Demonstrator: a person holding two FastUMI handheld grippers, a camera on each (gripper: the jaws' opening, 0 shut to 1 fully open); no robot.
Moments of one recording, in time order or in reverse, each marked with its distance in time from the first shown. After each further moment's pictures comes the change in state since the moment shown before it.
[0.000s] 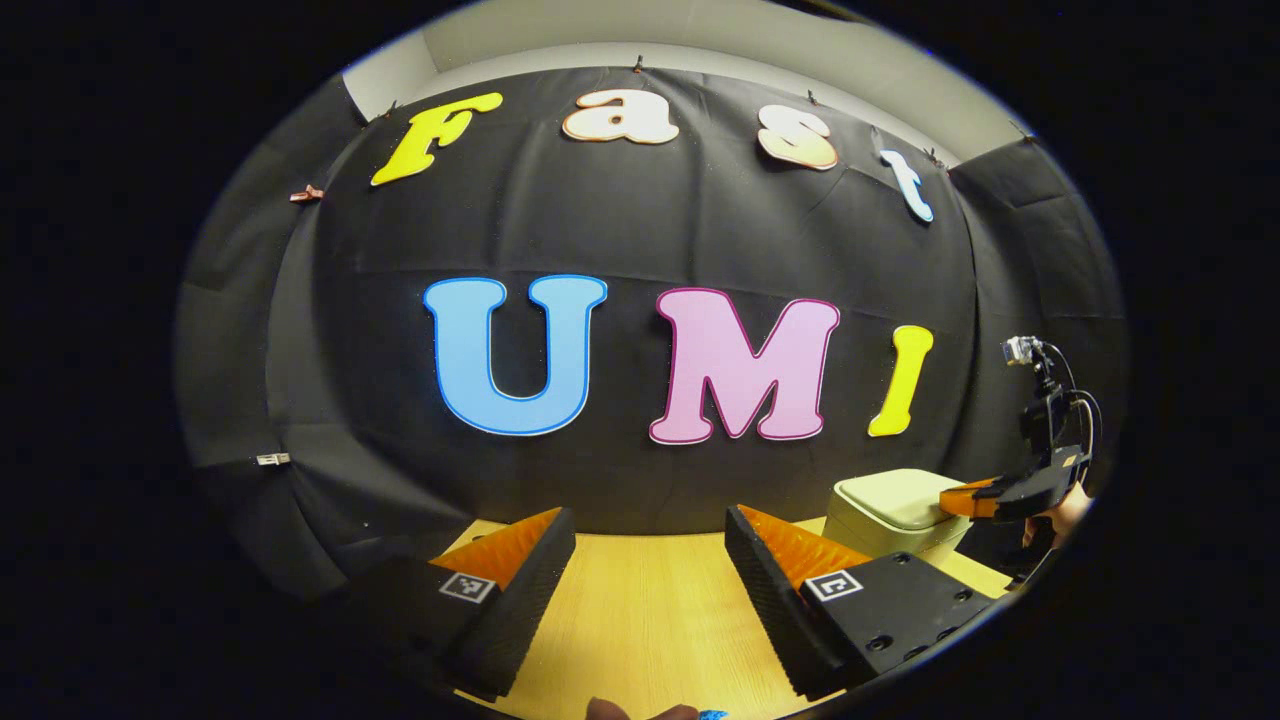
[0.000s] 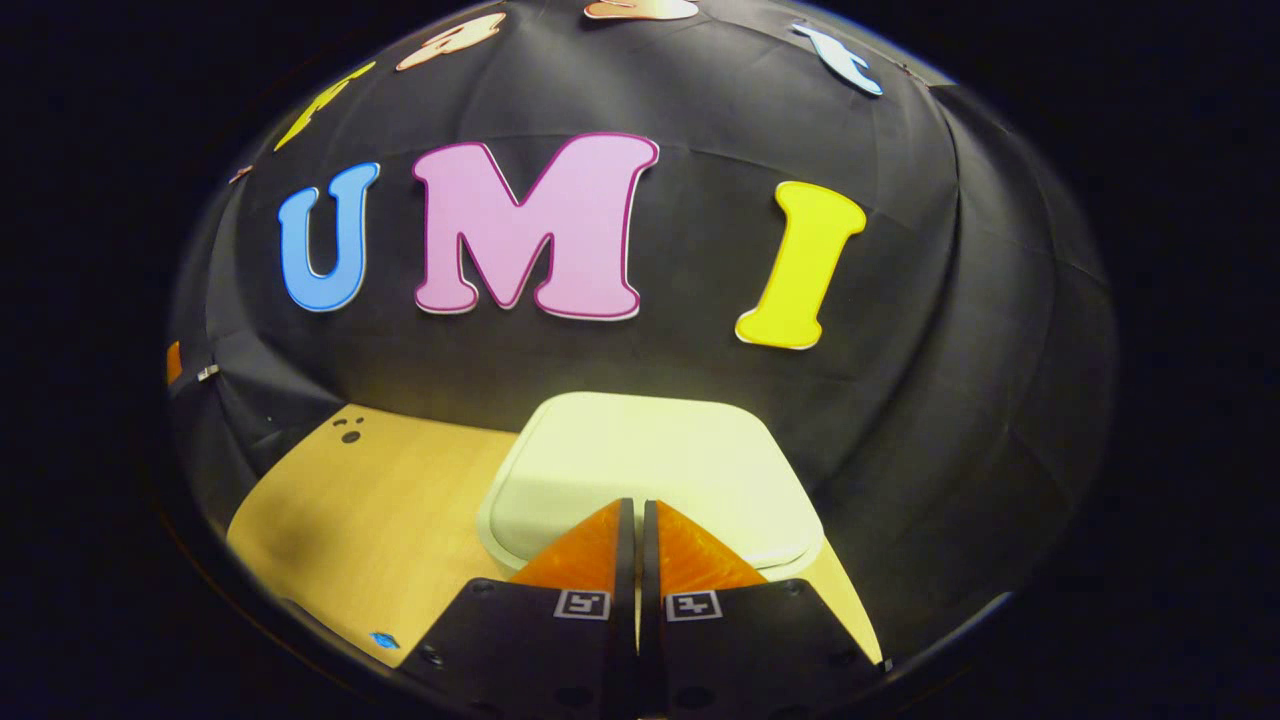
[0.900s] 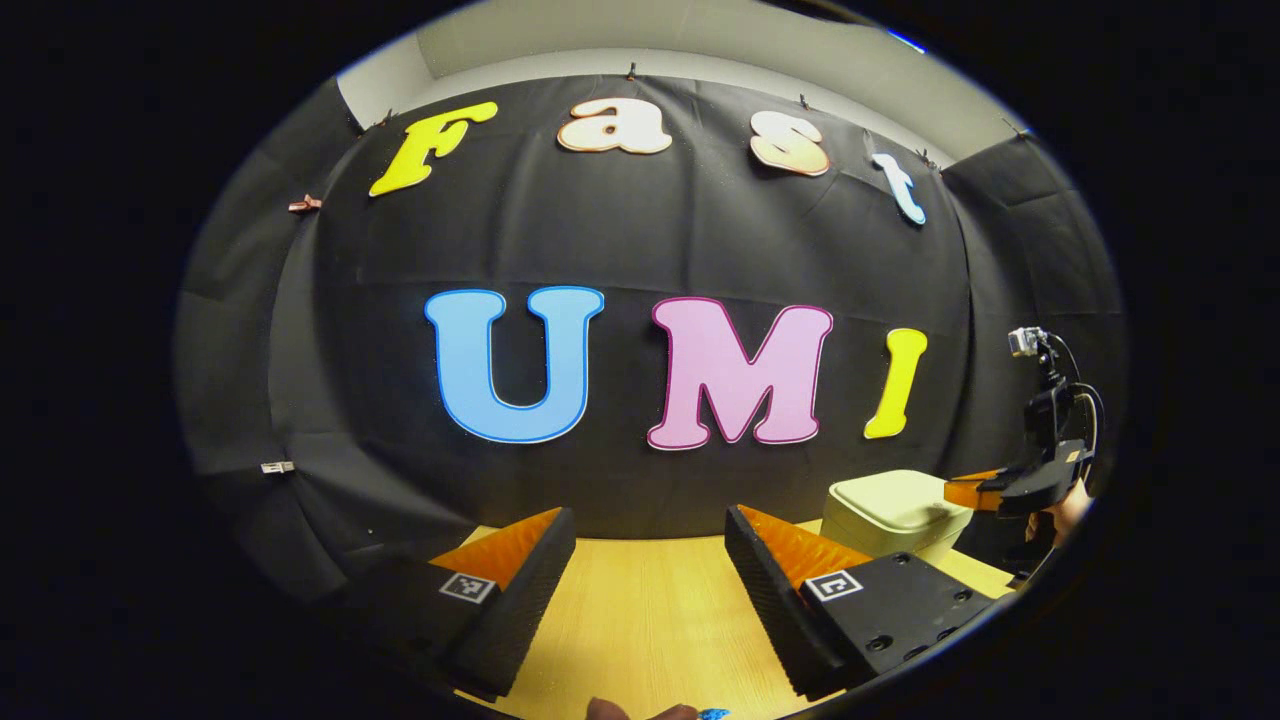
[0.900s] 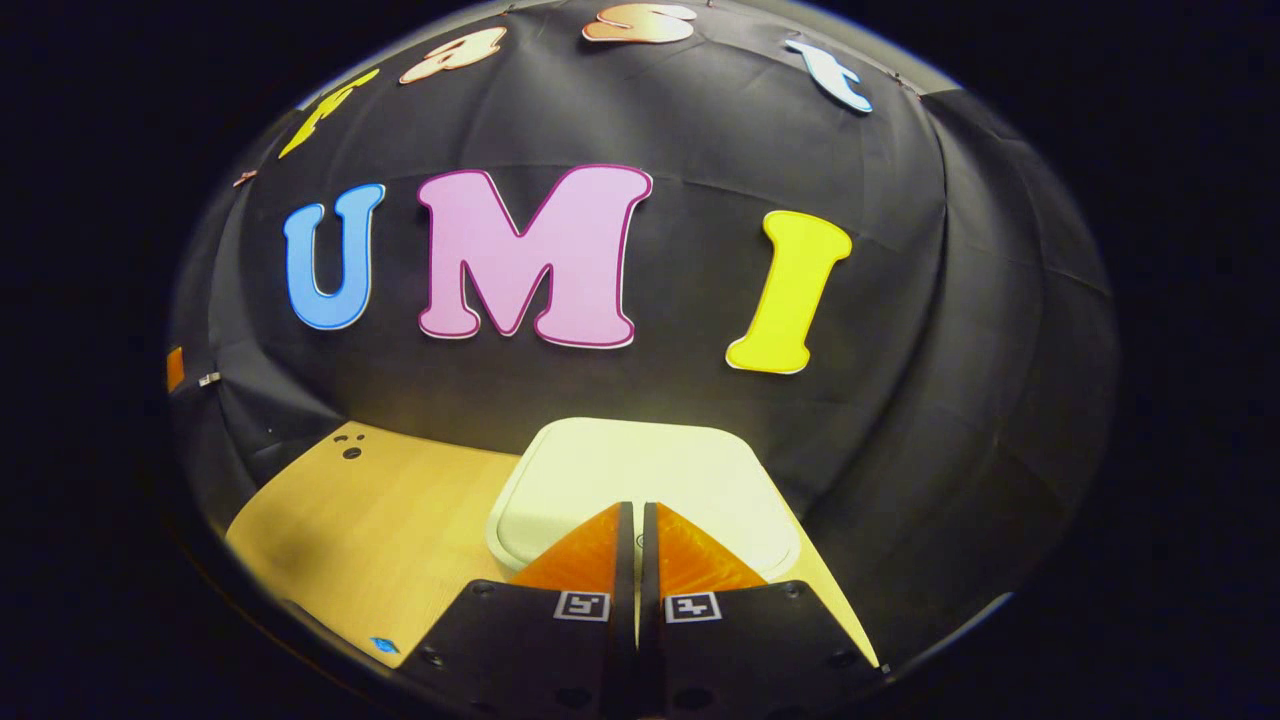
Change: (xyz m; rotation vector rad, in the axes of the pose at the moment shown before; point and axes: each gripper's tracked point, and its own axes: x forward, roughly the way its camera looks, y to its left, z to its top) left arm -0.008 -0.001 0.006 0.008 -0.012 -0.003; right arm -0.012 -0.012 0.004 -0.038 -0.044 -0.054
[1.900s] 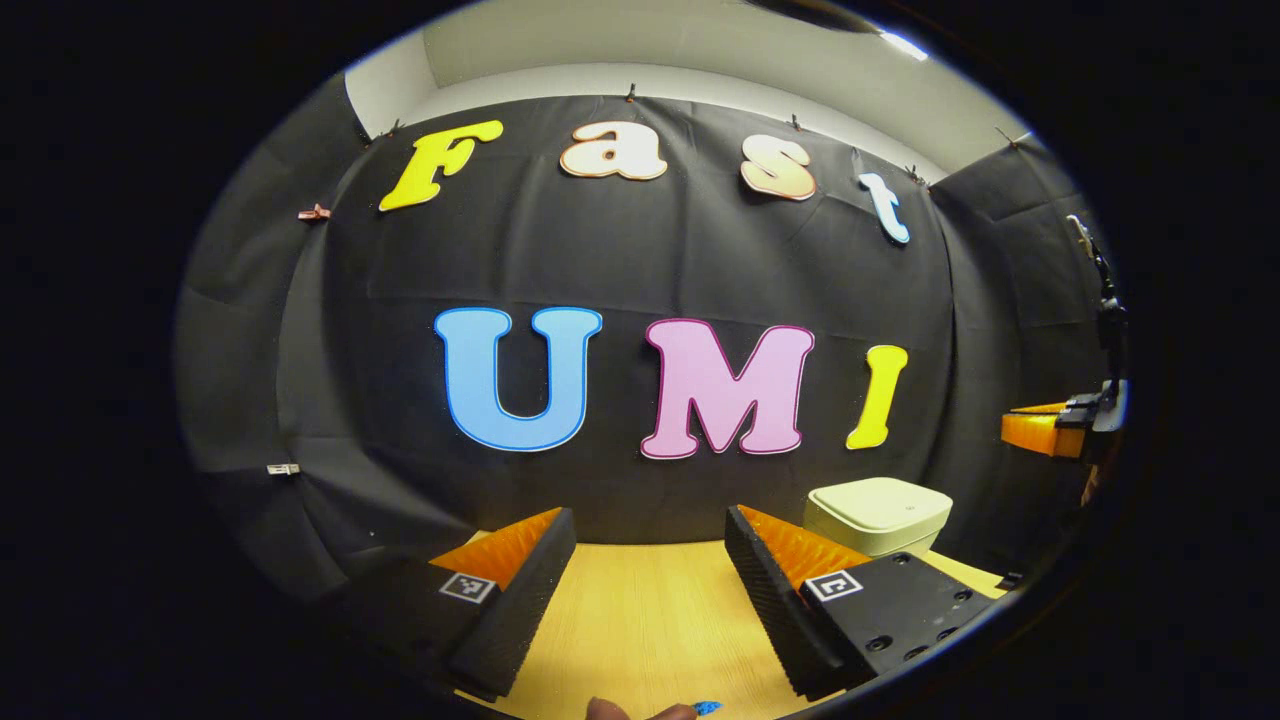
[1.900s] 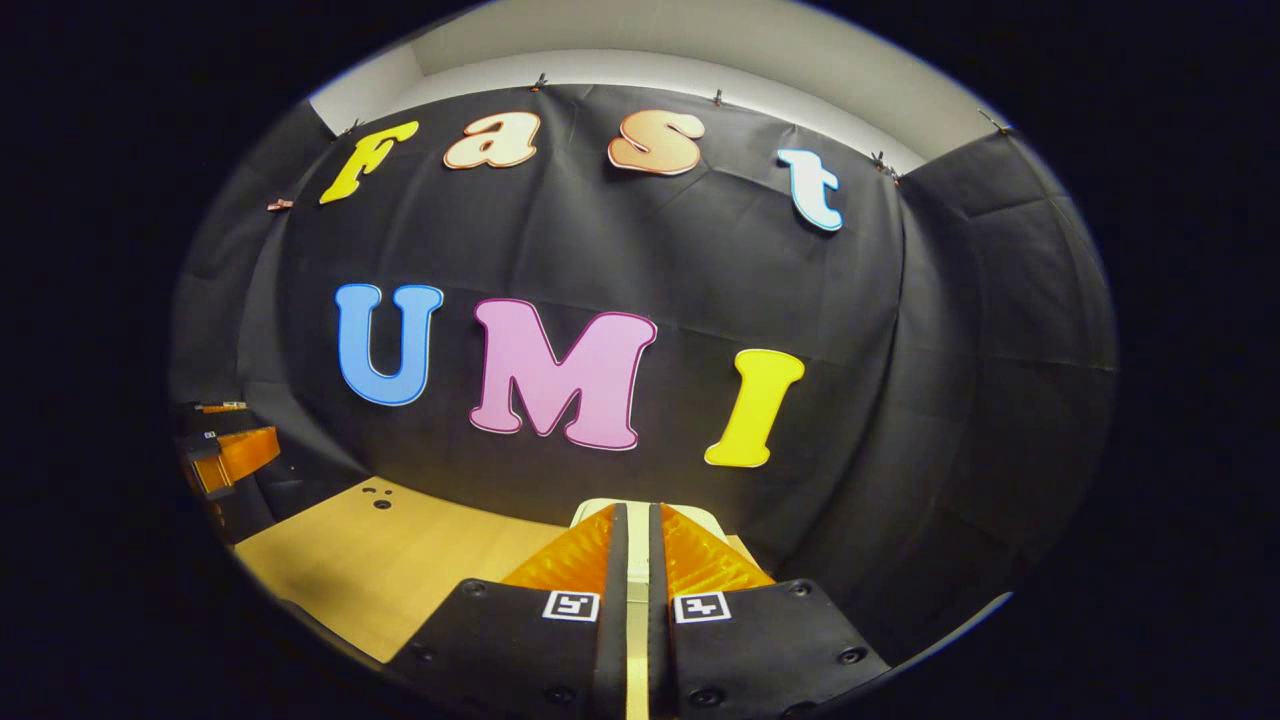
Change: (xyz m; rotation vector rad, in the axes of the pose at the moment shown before) left arm -0.048 -0.007 0.009 0.000 -0.055 -0.019; right arm -0.169 0.023 0.092 -0.049 -0.296 -0.010
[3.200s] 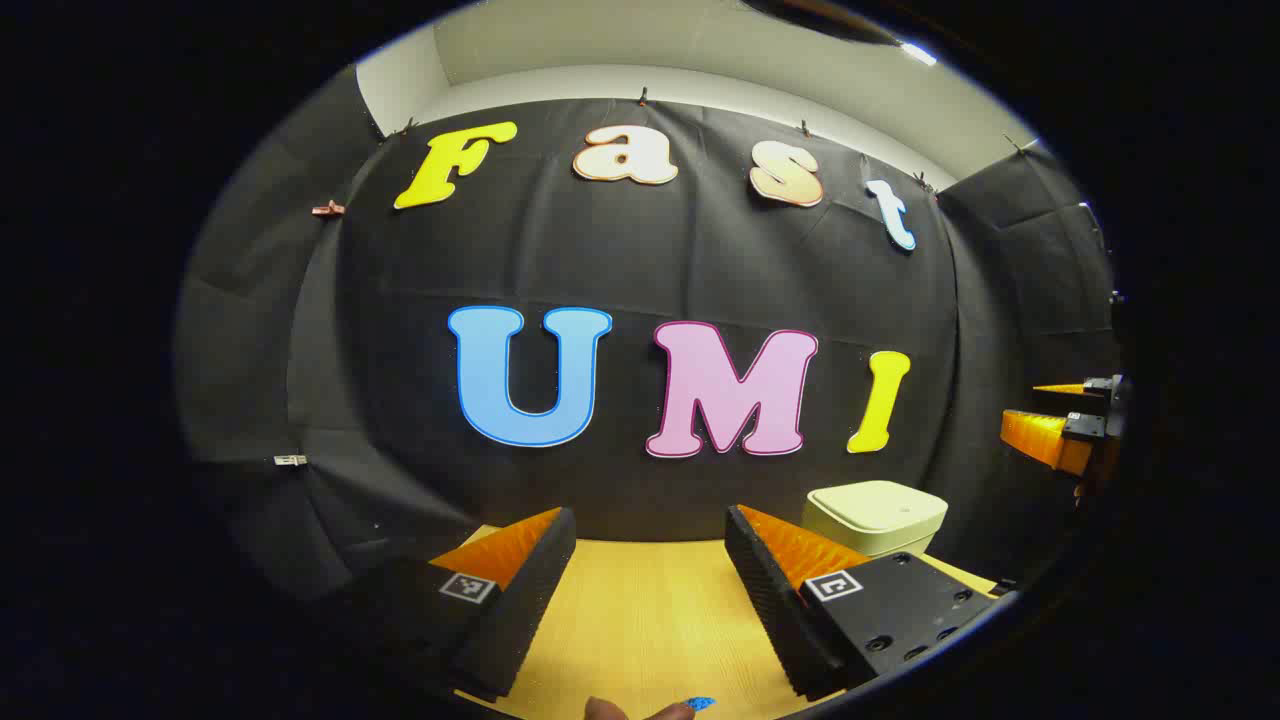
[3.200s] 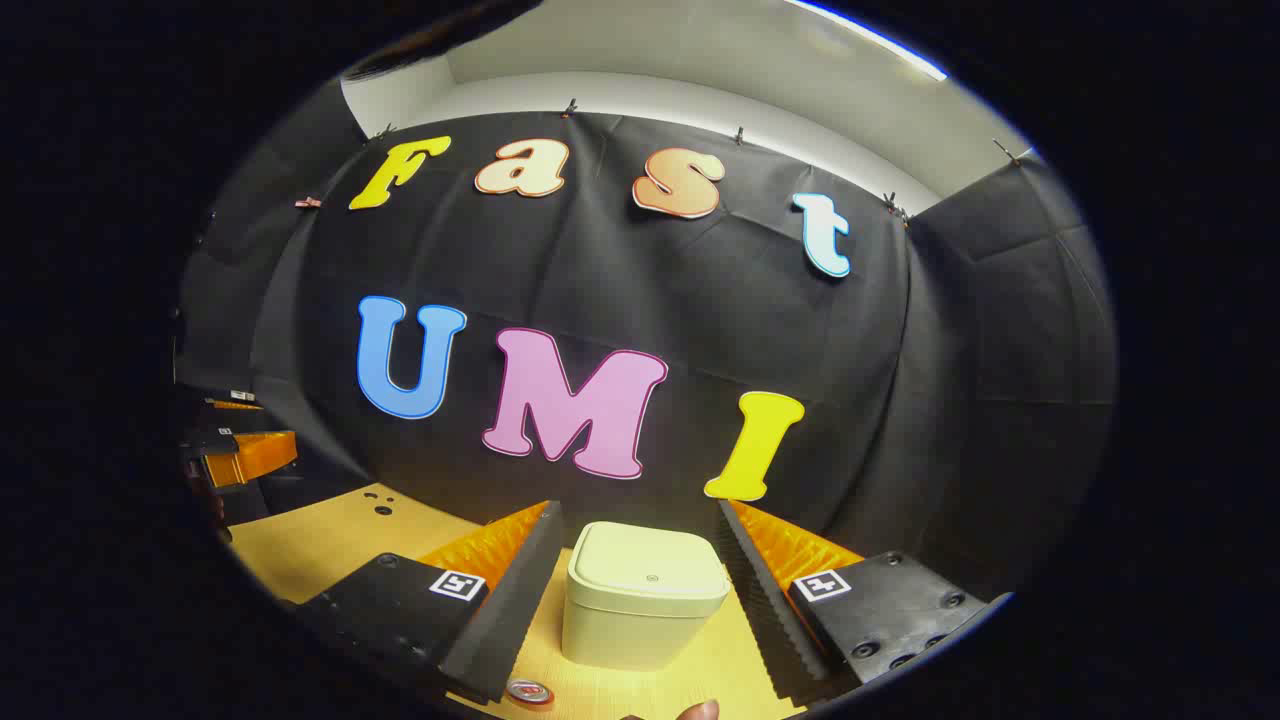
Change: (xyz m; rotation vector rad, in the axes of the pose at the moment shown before) left arm -0.021 0.004 0.004 -0.030 -0.001 0.023; right arm -0.037 0.005 0.027 -0.042 -0.109 -0.011
